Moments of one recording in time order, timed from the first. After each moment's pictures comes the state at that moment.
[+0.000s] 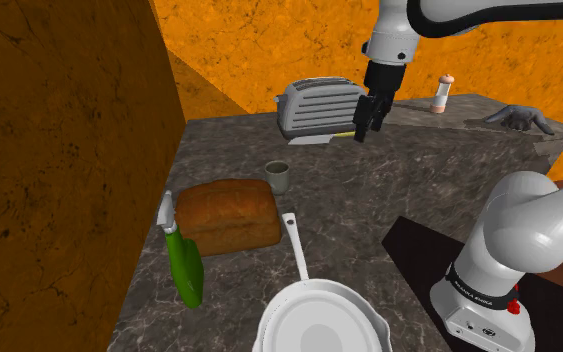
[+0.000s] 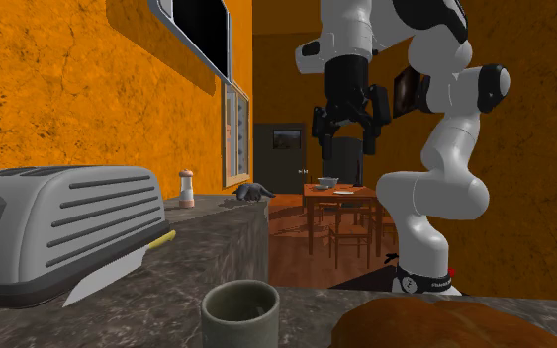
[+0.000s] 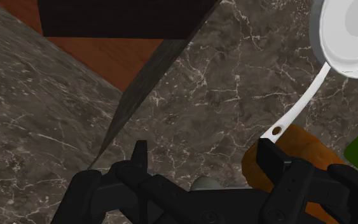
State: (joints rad) arm 0.02 -0.79 0.01 -2.40 0.09 1.67 0.01
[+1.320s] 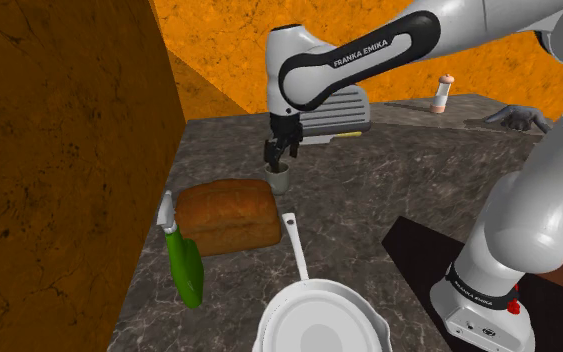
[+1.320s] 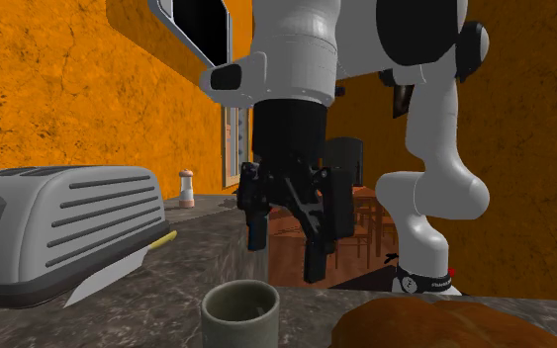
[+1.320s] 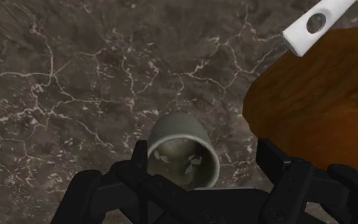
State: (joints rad) arm 0.05 -0.12 0.18 -2.11 -0.01 2.05 0.13
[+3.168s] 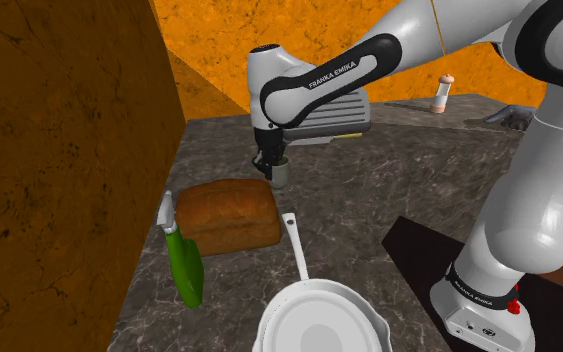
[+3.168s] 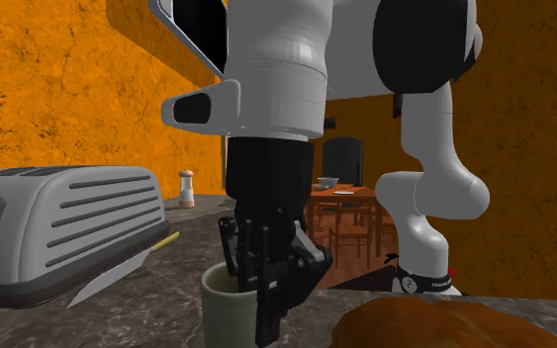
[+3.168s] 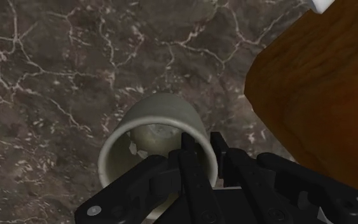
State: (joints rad) arm 0.07 0.04 0.20 -2.02 -0.07 2.11 0.18
